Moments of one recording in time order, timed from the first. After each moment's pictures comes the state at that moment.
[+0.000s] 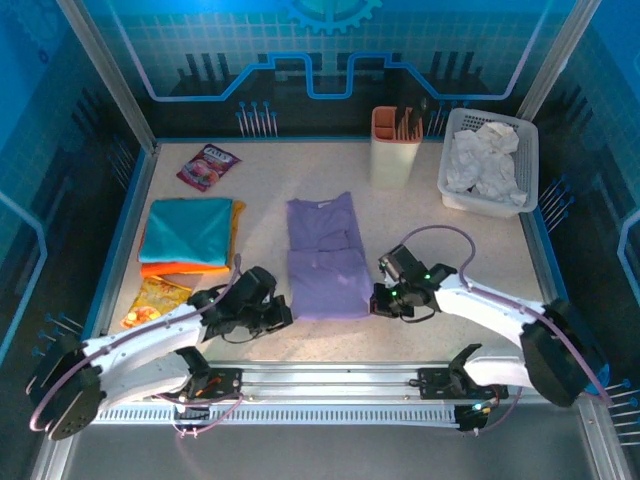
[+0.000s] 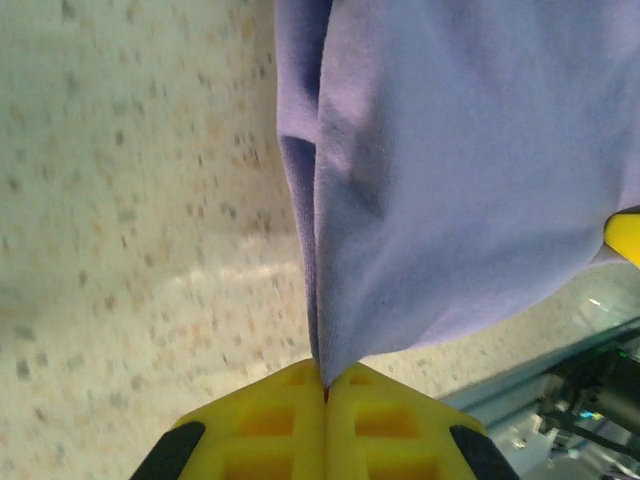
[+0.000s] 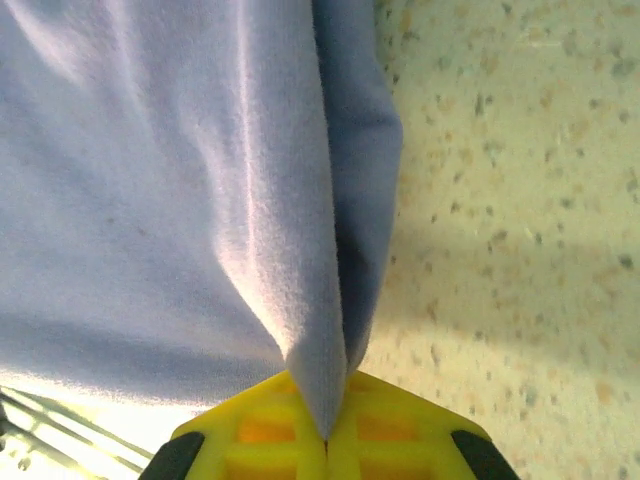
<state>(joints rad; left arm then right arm) -0.79 0.96 0.46 -0.47 0.22 -1.16 0.66 1.21 0.61 -0.57 -0.26 0.79</state>
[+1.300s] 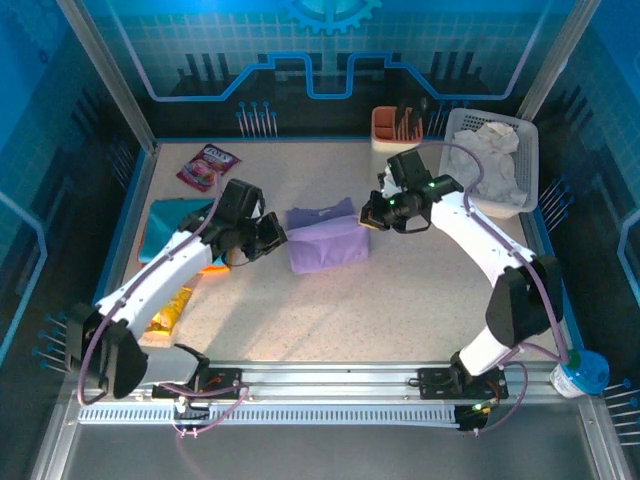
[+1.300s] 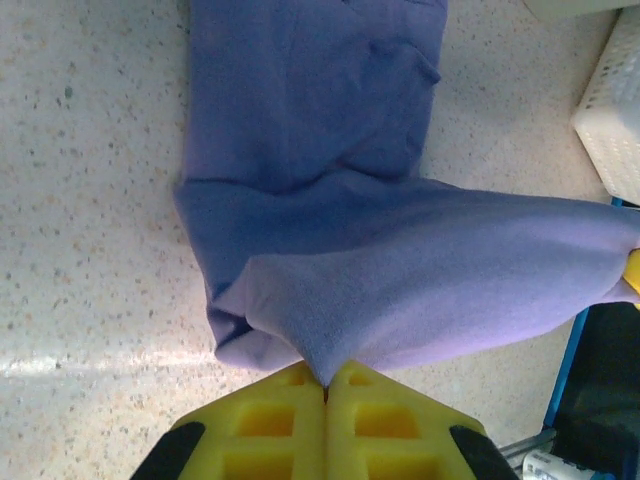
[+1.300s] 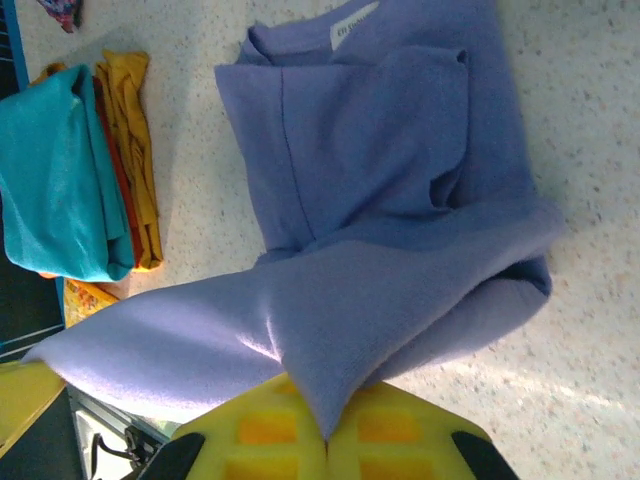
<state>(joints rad) -0.38 1.34 1.10 -0.71 0.29 -0.92 0.38 1.62 1.40 -0.81 -0.41 0.64</state>
